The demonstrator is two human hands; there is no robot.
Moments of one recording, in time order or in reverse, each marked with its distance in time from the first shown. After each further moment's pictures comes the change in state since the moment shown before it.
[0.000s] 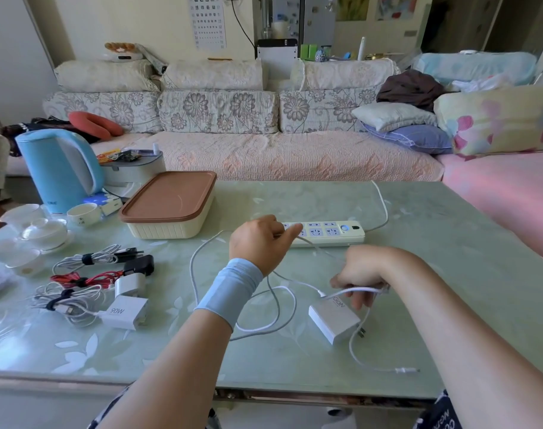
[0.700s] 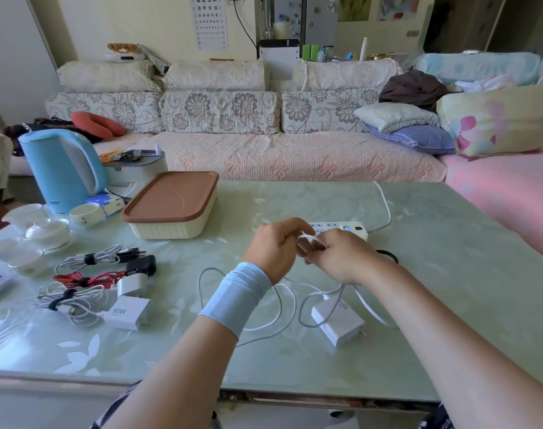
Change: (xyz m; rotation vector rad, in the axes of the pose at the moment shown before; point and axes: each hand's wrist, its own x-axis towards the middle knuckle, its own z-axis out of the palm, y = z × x) left_hand -0.006 0.009 -0.003 -0.556 -0.162 0.104; right_hand 0.010 -0.024 0.012 0.173 0.431 -0.345
